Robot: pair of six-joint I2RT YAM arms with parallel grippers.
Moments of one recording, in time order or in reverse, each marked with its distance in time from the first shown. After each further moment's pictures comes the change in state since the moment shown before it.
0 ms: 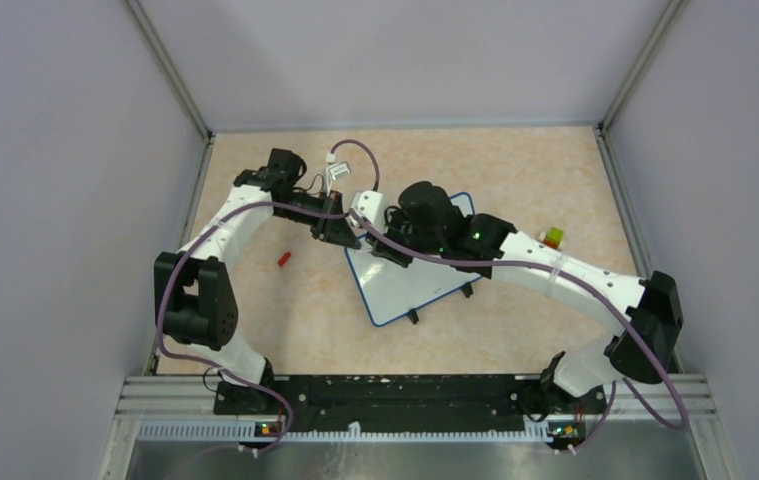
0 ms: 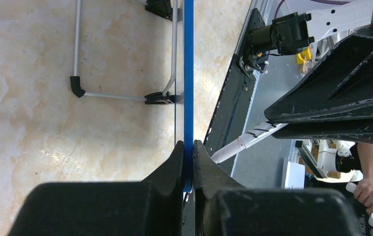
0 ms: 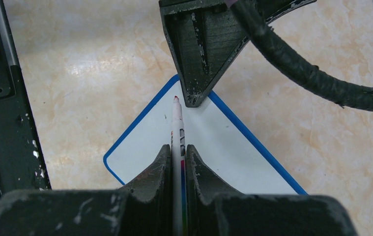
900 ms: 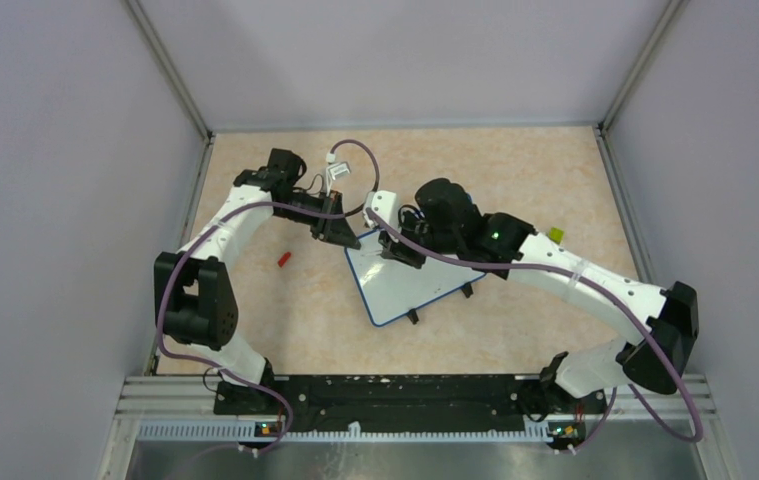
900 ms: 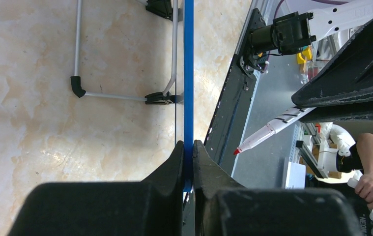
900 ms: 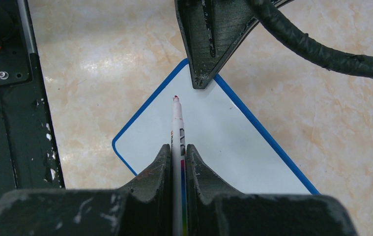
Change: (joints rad) left arm 0.003 0.000 0.000 0.000 -0.001 0.003; right arm -0.034 -0.074 -0.019 -0.049 -0.077 -0.028
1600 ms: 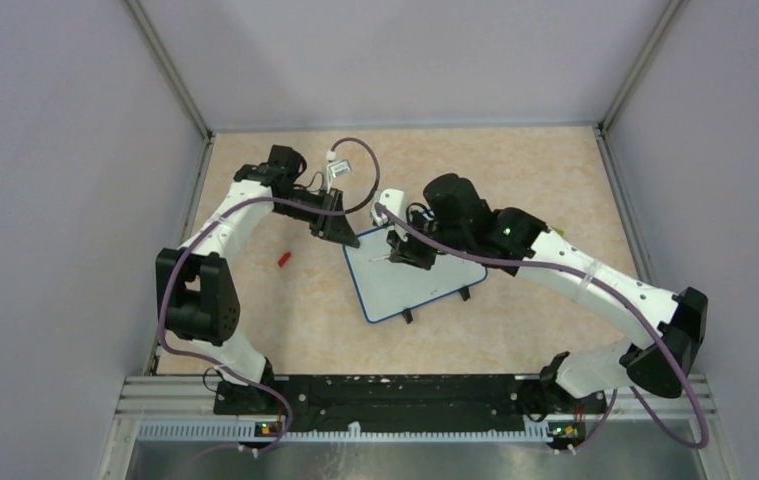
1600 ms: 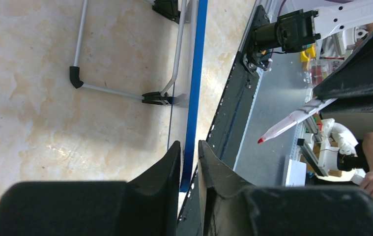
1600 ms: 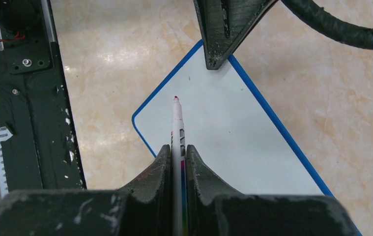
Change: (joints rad) left arm 0.002 0.027 0.049 -0.061 -0.025 0.034; right arm -0.039 -0.032 0.040 -0.130 -0.070 0.010
